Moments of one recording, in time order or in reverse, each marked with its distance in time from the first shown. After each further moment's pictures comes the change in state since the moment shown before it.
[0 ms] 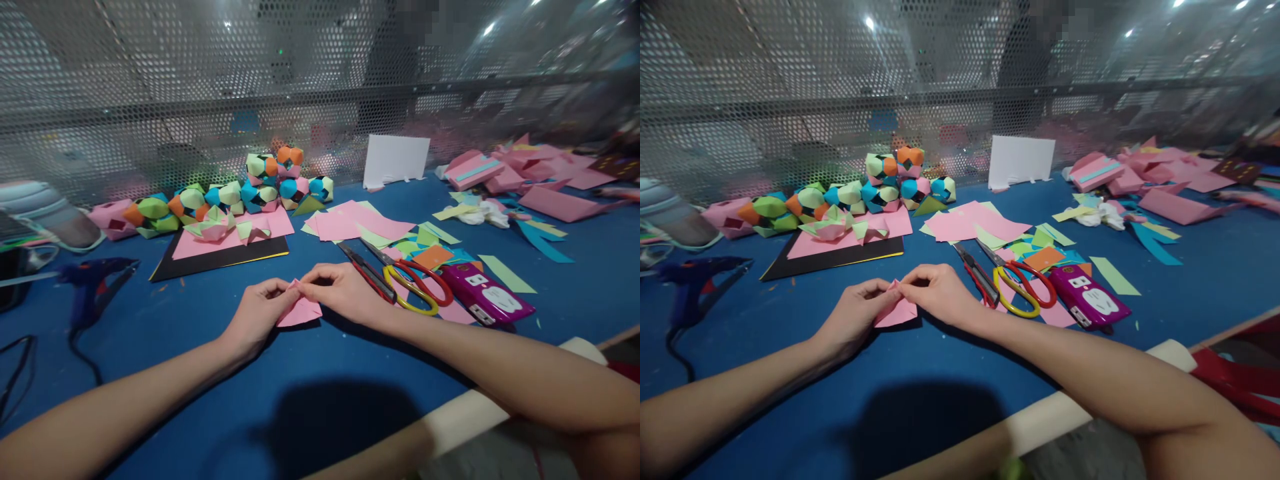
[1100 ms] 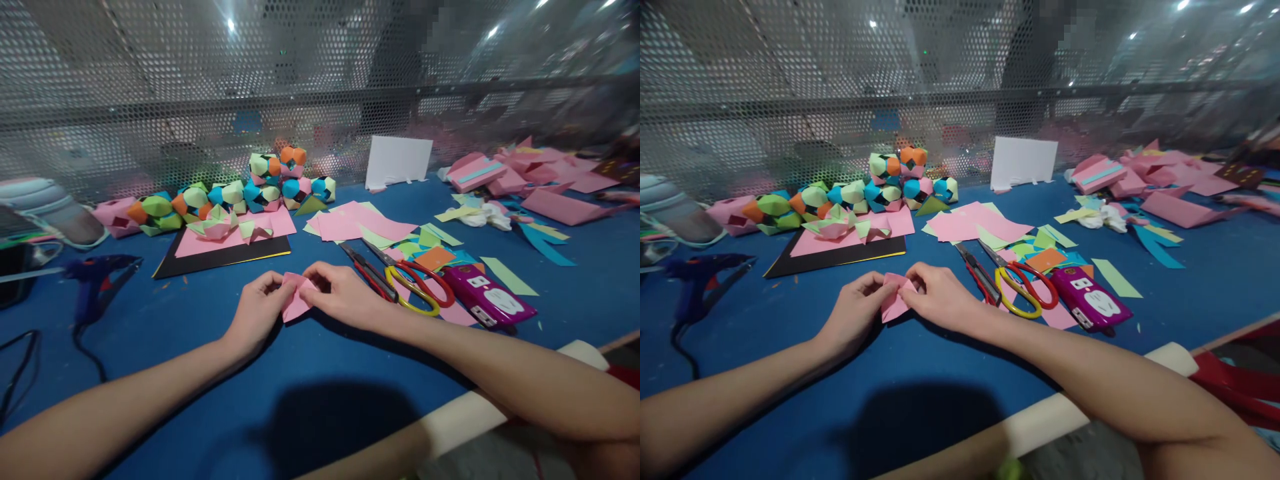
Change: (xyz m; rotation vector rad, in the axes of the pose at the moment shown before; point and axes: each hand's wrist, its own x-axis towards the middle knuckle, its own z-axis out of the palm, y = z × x) left_hand -0.001 0.004 0.000 0.055 0.100 0.116; right_hand 0.000 -0.001 0.000 -0.298 -0.048 -0.103
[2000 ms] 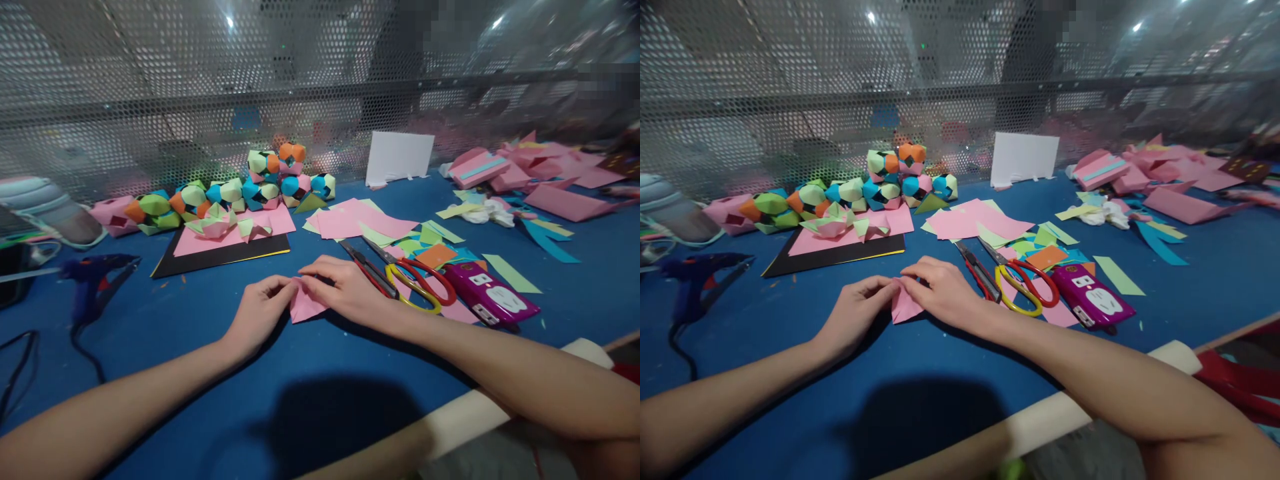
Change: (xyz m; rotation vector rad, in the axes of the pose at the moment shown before) left_hand 0.000 0.001 -0.002 0.141 -0.055 0.060; right_hand 0.001 0.009 -0.001 -0.046 0.096 -0.195
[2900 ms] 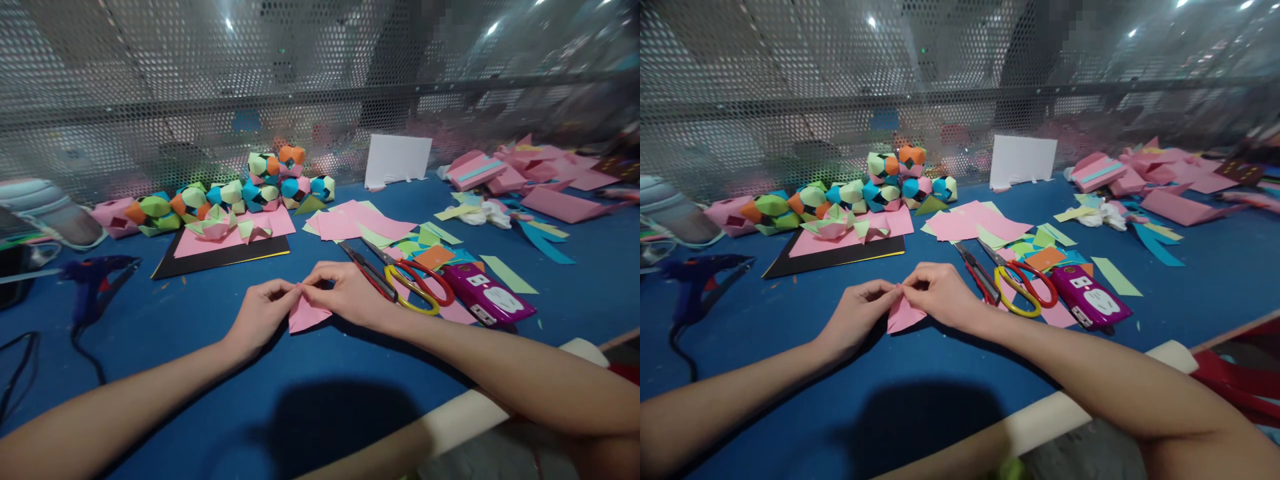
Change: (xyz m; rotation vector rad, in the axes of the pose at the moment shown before) left_hand -0.002 0.000 0.001 -0.023 -0.065 -0.036; right_hand -0.002 -0.006 0.000 0.192 -0.017 0.132
